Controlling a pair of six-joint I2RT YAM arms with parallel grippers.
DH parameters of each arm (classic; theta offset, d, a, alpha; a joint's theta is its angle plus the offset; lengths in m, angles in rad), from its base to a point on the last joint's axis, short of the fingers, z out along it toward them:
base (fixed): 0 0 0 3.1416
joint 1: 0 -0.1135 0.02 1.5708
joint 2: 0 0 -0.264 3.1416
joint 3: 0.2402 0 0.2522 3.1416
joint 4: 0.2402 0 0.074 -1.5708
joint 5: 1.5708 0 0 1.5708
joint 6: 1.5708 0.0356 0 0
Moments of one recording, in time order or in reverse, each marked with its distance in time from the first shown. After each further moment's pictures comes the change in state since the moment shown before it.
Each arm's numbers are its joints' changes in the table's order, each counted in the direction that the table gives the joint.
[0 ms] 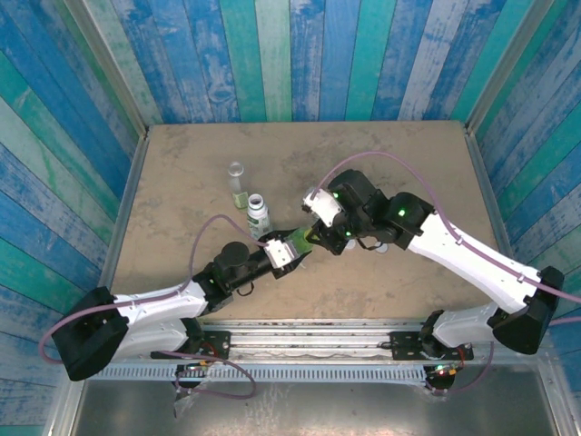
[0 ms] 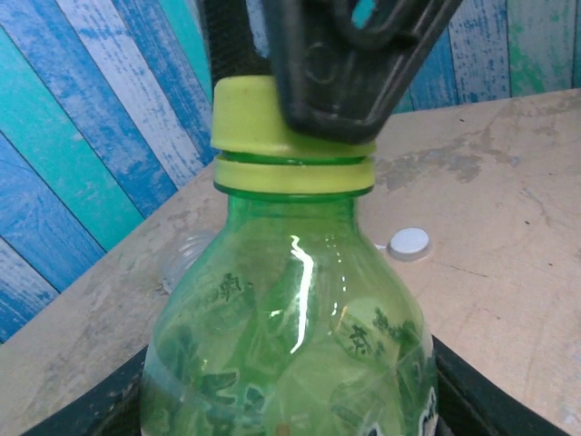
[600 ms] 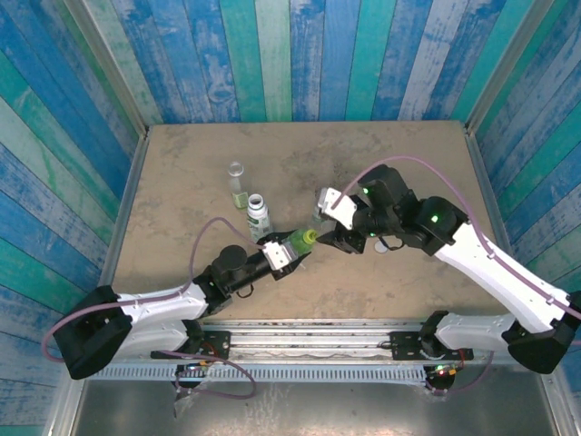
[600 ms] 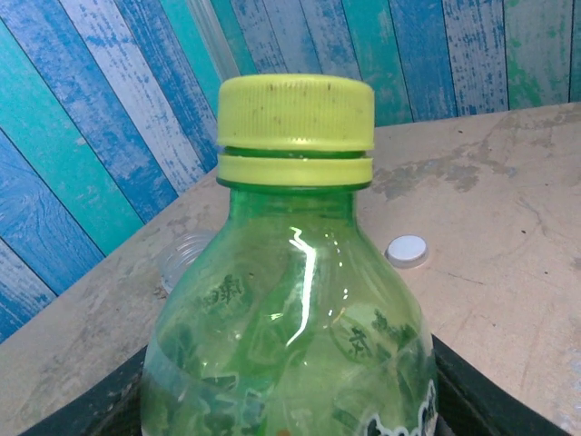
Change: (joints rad) left arm 0.000 0.009 -0.042 -0.078 0.010 -0.016; right arm 0.071 -0.142 -0.031 0.001 -0.123 -0.571
